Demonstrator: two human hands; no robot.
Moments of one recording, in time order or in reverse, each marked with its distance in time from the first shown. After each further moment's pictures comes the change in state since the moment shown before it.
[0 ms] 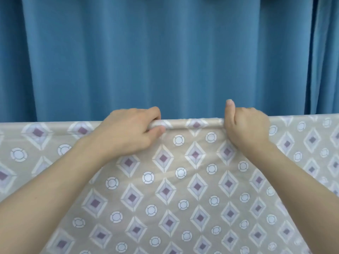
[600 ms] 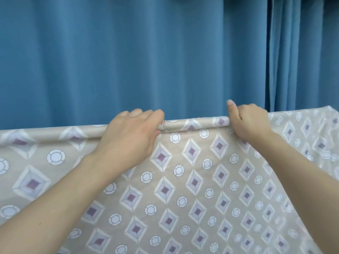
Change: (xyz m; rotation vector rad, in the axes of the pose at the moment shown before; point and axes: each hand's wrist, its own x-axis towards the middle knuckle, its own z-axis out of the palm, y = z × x) left_hand 0.032 0.059 0.040 0.076 0.310 0.195; right_hand 0.018 0.104 -0.004 -0.088 -0.221 0.072
